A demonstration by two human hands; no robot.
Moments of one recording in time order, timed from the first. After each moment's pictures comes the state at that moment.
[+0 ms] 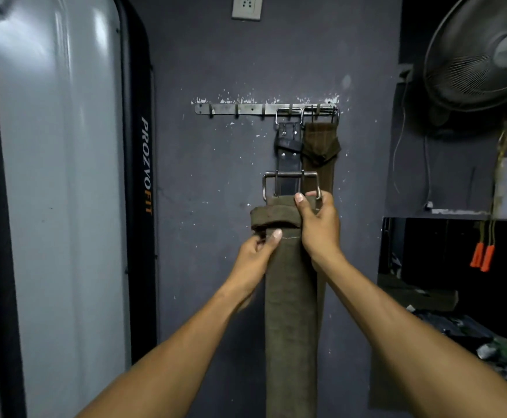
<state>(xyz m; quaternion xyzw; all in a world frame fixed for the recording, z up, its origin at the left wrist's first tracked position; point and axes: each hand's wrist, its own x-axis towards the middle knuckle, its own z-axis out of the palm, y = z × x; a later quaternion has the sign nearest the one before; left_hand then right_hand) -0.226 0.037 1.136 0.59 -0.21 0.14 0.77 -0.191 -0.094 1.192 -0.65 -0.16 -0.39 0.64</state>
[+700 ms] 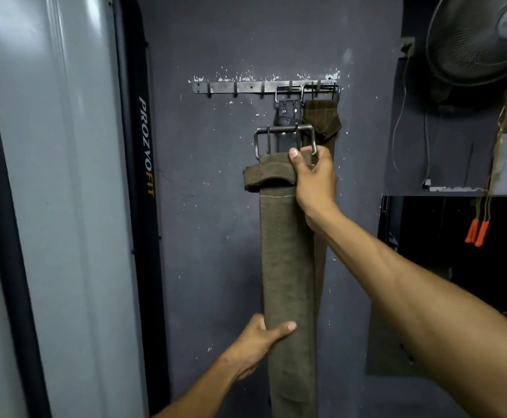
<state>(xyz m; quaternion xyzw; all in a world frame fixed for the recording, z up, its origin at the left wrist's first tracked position) -0.251 0.044 0.970 0.65 -0.14 -0.05 0.74 -0.211 -0.075 1.228 -0.63 -0.17 -0.38 0.65</state>
